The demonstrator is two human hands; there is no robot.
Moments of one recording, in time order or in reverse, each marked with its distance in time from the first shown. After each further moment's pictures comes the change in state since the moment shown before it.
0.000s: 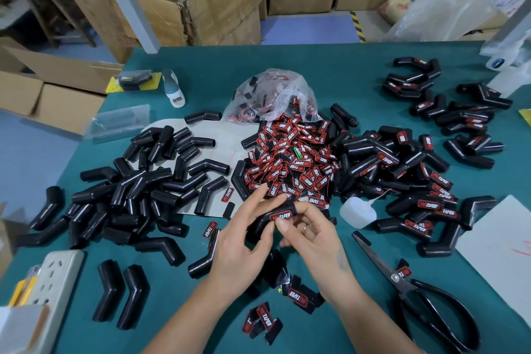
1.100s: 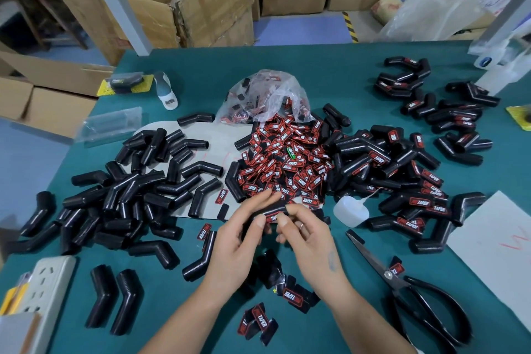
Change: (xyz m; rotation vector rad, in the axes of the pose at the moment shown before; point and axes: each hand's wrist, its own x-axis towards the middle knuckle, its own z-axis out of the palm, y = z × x) left_hand 0.007 0.006 0.000 -0.235 -0.064 -0.248; right_hand 0.003 0.007 -0.001 -0.192 0.051 -0.097
